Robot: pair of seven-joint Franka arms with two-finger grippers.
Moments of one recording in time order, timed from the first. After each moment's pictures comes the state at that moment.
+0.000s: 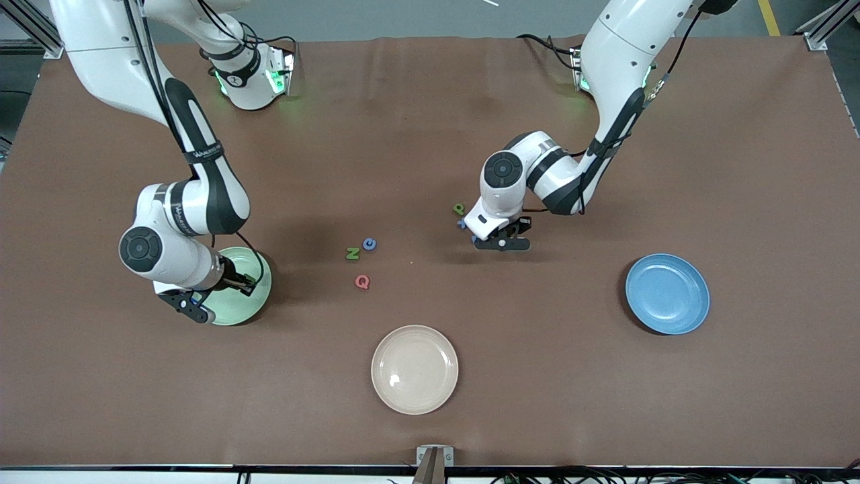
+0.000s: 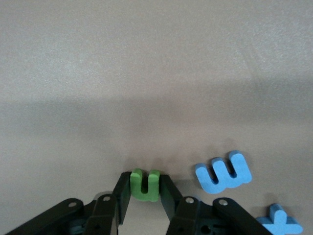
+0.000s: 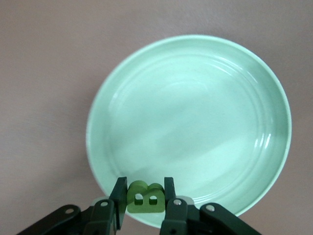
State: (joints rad) left arm -0.43 0.57 -0.26 -1.99 0.33 2.43 -0.85; right arm 0.19 0.50 -0.08 -1.90 0.10 2.28 0.55
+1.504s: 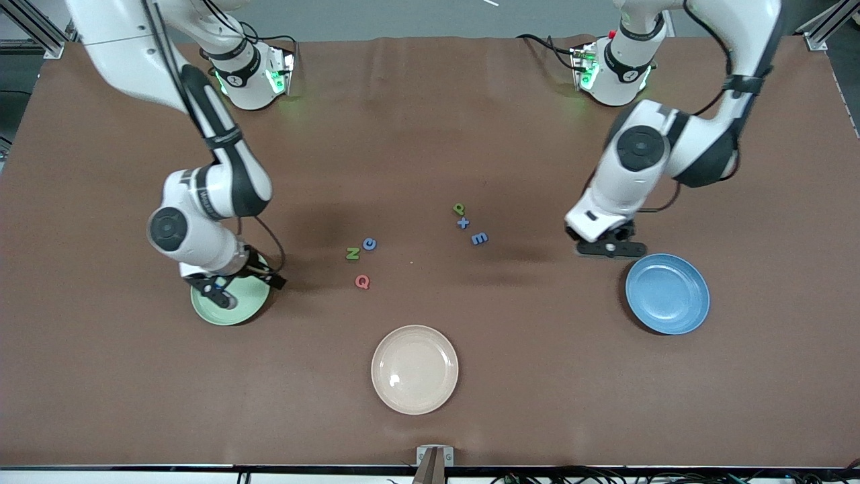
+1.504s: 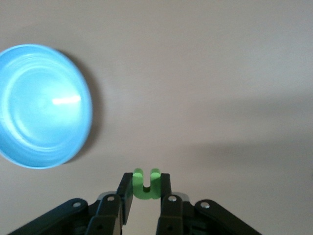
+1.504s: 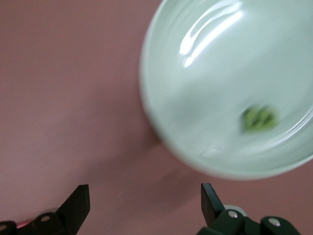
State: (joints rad) left arm 0.16 0.19 -0.48 -2.16 0.29 2.31 -0.36; right arm 0.30 0.45 -0.03 -1.98 0.18 2.40 0.78
